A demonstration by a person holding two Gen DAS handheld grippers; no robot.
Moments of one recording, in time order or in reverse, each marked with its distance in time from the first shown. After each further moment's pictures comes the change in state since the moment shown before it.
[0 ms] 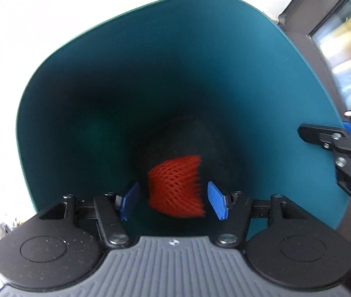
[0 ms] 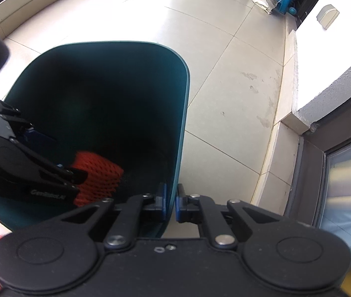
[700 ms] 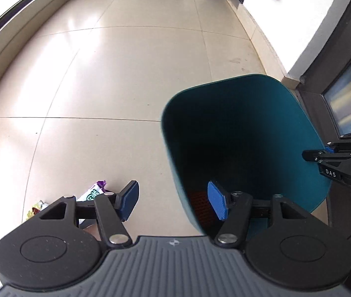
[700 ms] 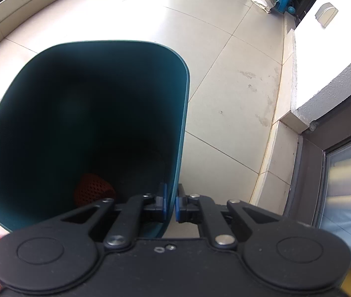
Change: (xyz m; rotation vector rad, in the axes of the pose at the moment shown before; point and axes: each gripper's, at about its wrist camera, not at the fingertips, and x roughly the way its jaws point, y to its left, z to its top) left arm -0.116 0.071 -0.065 -0.146 -0.241 0.110; right arm -0.012 0.014 -0.005 0.005 -0.003 -0.002
